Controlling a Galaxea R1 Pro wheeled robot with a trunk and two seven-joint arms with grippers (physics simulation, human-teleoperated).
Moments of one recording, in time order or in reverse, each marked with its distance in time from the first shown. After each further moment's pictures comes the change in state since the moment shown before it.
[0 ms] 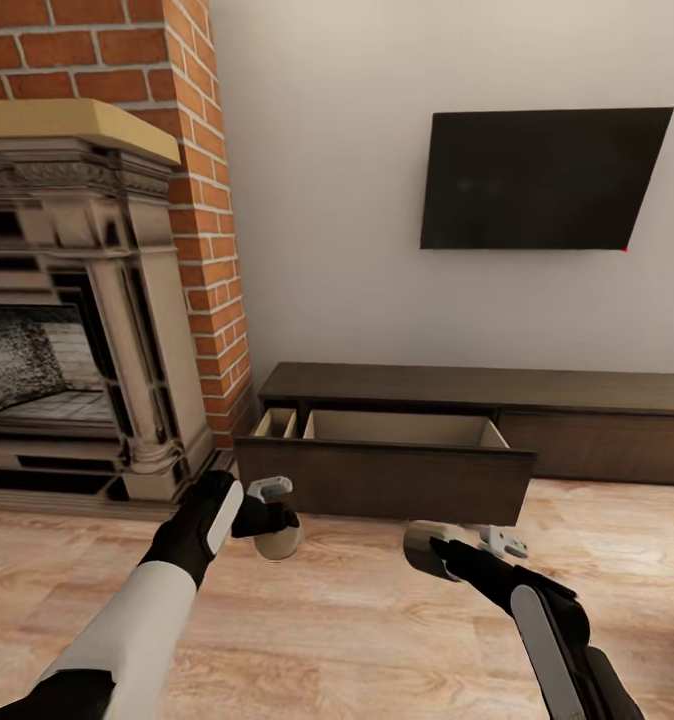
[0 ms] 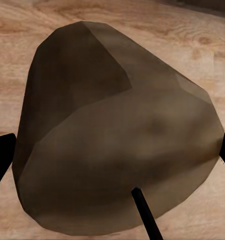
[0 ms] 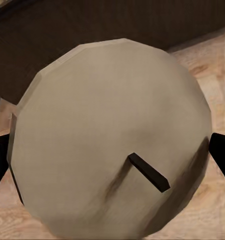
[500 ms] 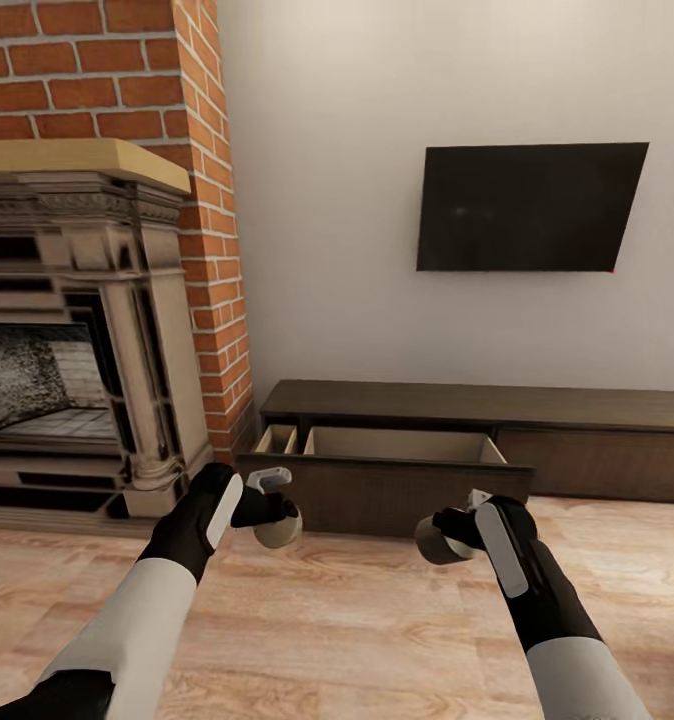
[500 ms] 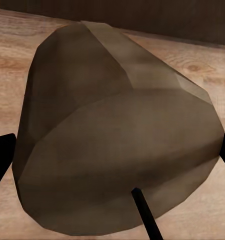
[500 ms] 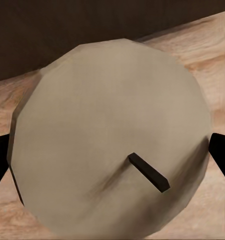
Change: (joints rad) left arm -0.005 -0.003 -0.002 -0.048 -0.010 0.000 0.009; right arm -0.334 0.005 0.028 0.338 -0.009 0.182 -0.302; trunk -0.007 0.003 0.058
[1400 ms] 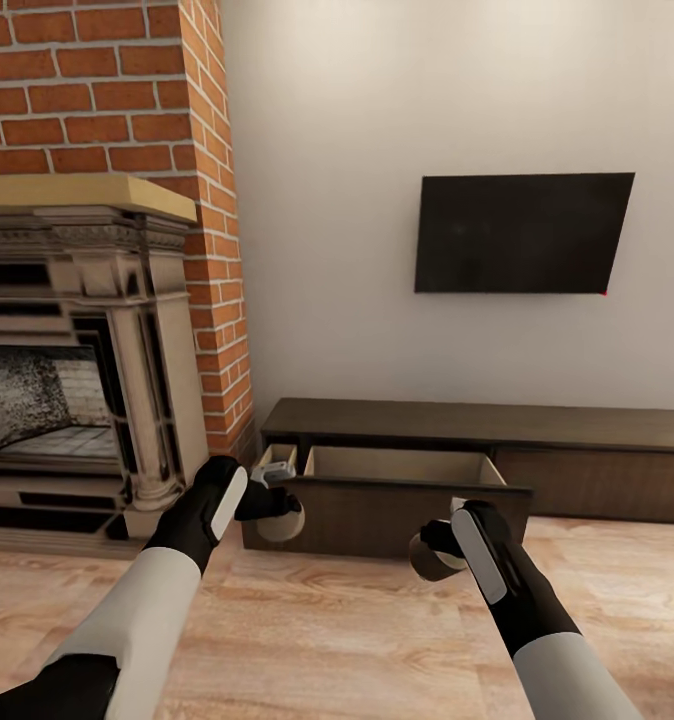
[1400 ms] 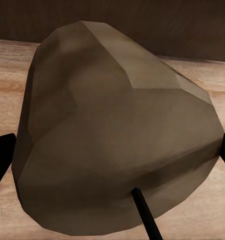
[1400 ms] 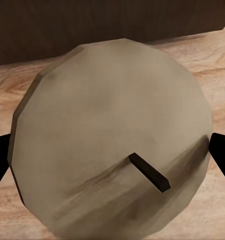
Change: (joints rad) left arm -0.035 -0.005 -0.018 0.031 -0.001 0.000 0.000; right arm -0.012 0.001 0.138 0.069 -0.012 0.007 -0.067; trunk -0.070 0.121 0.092
